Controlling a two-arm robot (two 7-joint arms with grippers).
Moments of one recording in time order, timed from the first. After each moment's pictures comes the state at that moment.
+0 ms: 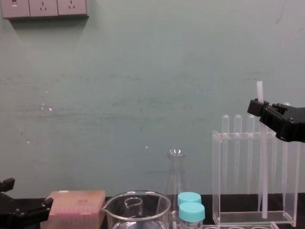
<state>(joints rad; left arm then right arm) -0.20 0.60 0.45 -1.41 -0.25 -0.12 0.03 0.28 0.46 -0.32 -1.39 0.60 -0.33 0.57</state>
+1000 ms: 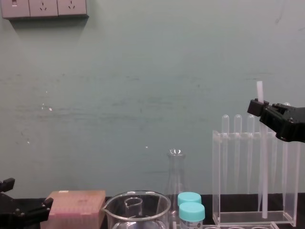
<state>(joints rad) -0.20 0.60 0.45 -1.41 -0.25 -0.12 0.03 0.28 0.46 -0.32 -1.39 0.60 -0.33 0.57</state>
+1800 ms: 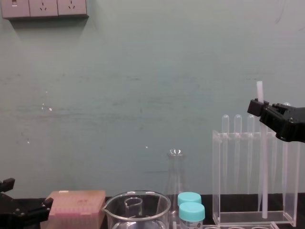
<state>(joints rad) -0.20 0.60 0.45 -1.41 -0.25 -0.12 0.03 0.28 0.46 -0.32 -1.39 0.60 -0.33 0.57</state>
